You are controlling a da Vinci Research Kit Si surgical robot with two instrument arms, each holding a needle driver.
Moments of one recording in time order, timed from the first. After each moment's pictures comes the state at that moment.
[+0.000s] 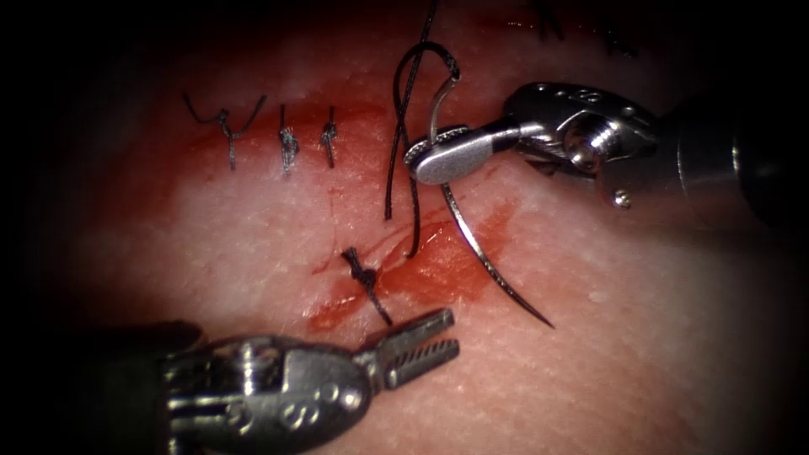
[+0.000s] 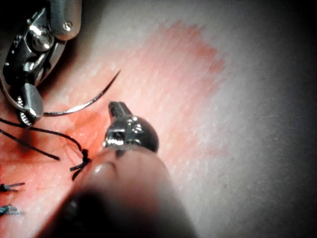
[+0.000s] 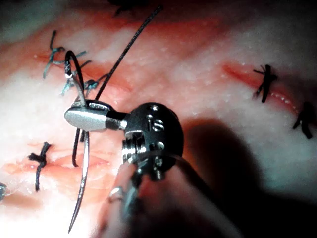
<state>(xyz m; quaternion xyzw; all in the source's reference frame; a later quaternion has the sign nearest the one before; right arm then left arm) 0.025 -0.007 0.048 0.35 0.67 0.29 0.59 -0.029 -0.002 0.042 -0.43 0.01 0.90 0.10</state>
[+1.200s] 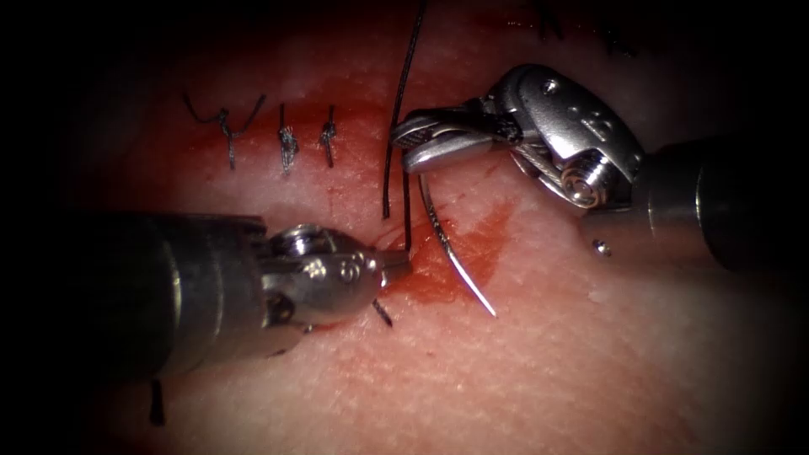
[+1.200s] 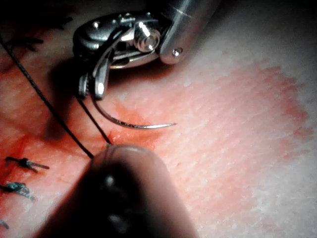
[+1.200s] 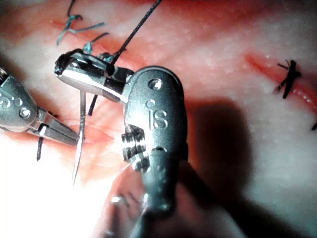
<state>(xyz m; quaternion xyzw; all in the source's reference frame) 0.026 -0.006 0.046 0.18 0.79 0.12 0.58 -0.029 0.002 0.053 -0.16 -0.07 0.95 0.25</state>
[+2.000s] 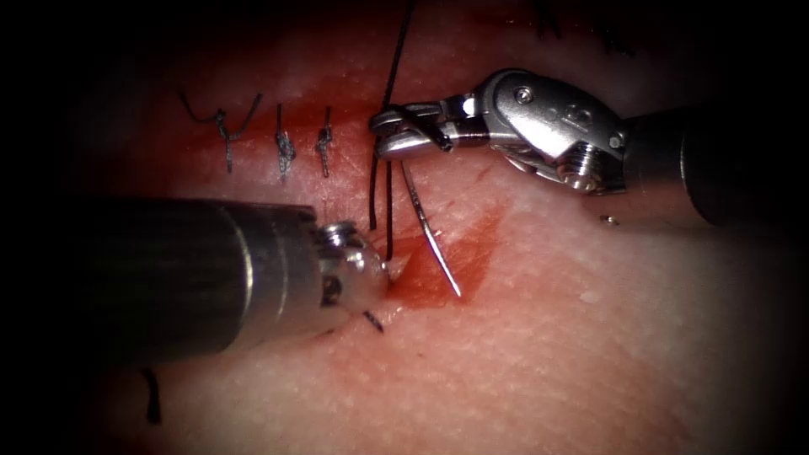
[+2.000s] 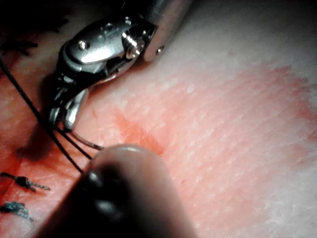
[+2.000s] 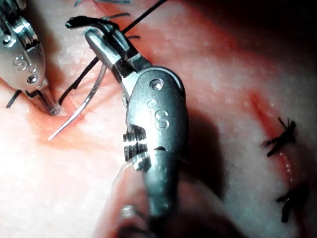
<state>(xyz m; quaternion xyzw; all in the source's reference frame) 0.029 -0.006 0.048 0.06 0.73 0.07 0.67 -0.028 0.000 0.057 -0.04 -0.14 0.97 0.21</state>
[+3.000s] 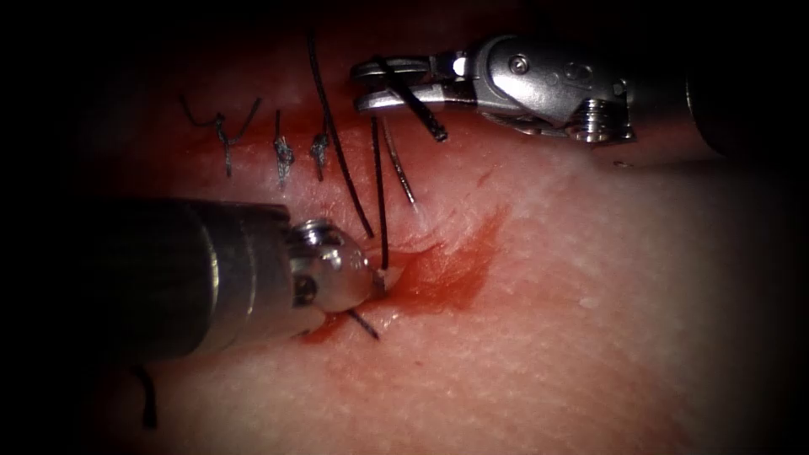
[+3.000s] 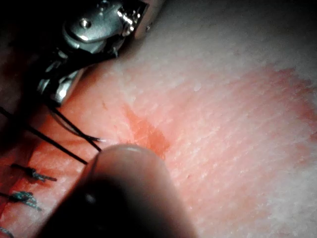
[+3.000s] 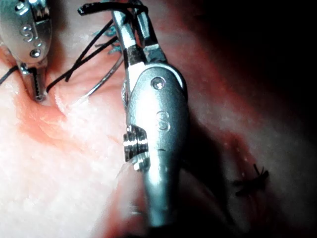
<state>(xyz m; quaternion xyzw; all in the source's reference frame) 0.030 -0.005 0.046 0.07 0.74 0.10 0.66 -0.028 0.001 0.056 -0.11 -0.17 0.95 0.23</state>
